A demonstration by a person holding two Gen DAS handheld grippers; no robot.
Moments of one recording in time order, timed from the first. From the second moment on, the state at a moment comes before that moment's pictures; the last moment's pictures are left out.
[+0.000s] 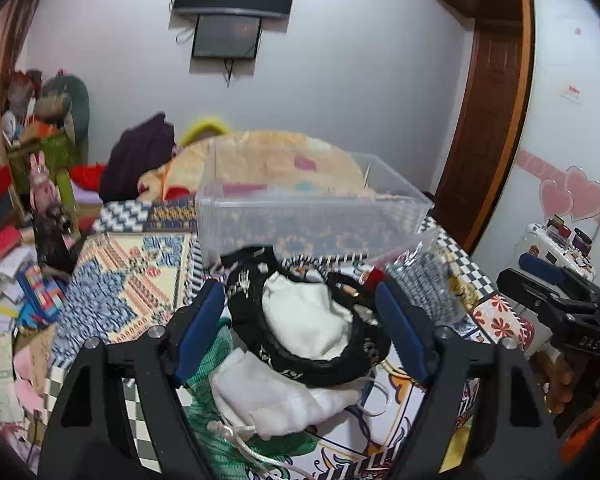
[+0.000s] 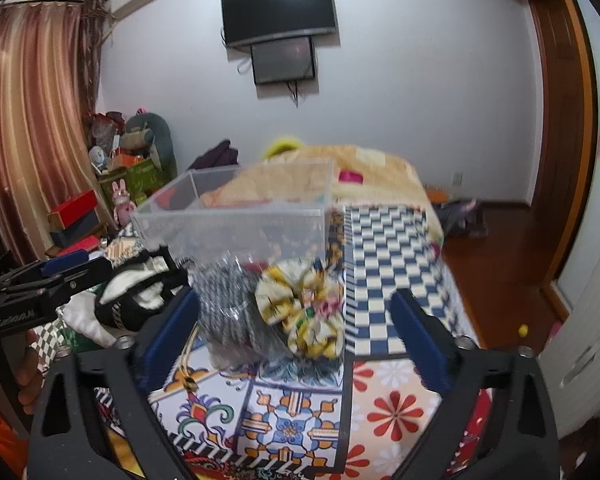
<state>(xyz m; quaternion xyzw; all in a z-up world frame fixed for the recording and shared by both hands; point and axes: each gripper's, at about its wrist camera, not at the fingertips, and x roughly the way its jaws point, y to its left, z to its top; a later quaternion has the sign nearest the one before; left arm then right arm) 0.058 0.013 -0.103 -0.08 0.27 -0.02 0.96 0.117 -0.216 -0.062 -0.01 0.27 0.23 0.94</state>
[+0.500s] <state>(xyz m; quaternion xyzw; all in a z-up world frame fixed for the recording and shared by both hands) 0.078 0.044 -0.130 -0.12 0.31 -0.01 0.94 0.134 -0.202 -0.082 0.00 0.31 0.24 0.92</state>
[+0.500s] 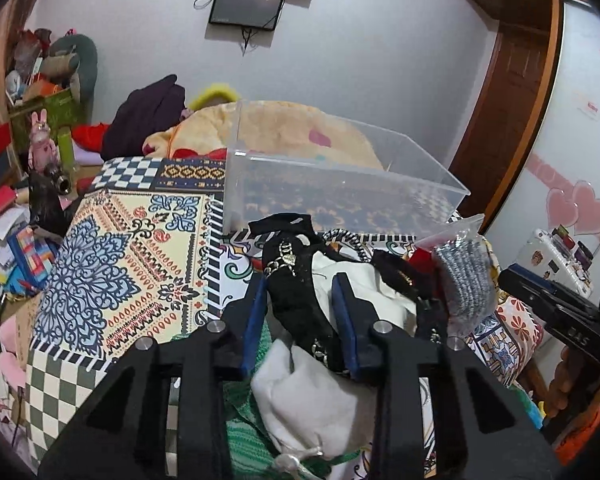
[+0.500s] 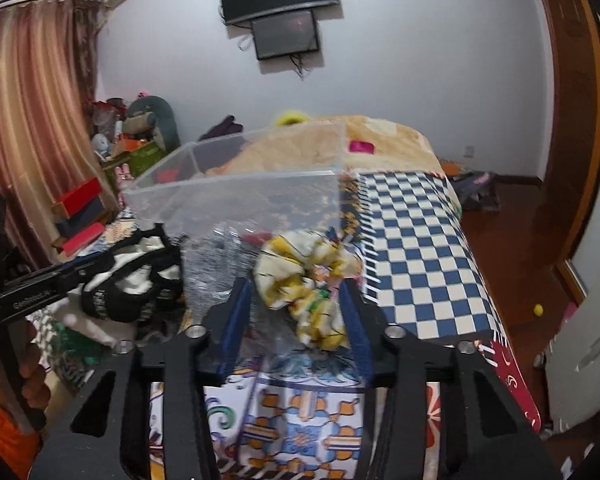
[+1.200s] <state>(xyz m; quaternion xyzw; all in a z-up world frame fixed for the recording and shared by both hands) 0.074 0.039 -0.117 -0.12 0.29 -0.01 0.95 0.139 -0.213 -0.079 0.01 0.31 0.22 0.92</state>
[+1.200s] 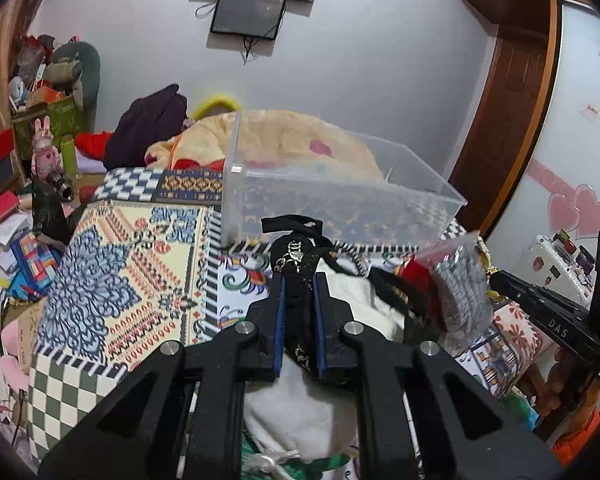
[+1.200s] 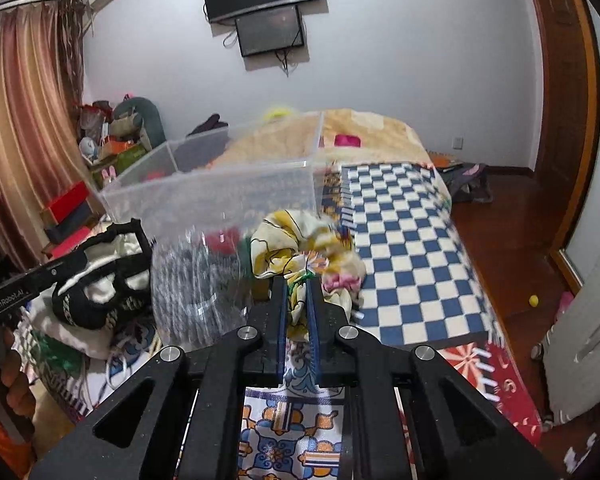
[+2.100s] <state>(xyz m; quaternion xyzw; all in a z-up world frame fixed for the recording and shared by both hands) 0.086 0.047 -0.030 -0.08 0.21 -0.02 0.97 0.145 -0.212 -0.091 -0.08 0.33 0.20 0.92</state>
